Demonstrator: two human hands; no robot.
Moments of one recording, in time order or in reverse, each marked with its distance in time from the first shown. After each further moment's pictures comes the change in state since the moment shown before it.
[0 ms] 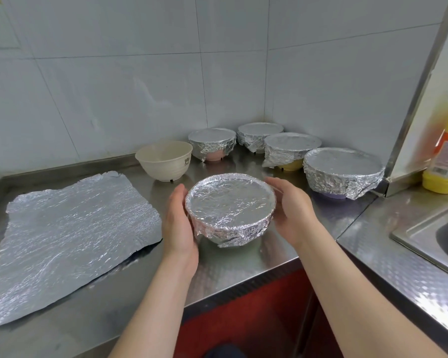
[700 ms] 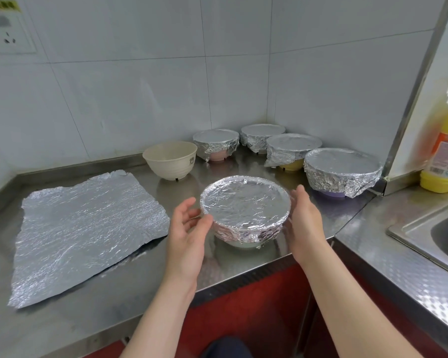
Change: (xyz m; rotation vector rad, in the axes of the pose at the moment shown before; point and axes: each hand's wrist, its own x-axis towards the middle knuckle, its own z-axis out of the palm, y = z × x) left_hand -0.047 -0.005 -0.028 0.320 -0.142 0.211; right_hand -0.030 0.015 -0.023 -0.054 0.088 -0.067
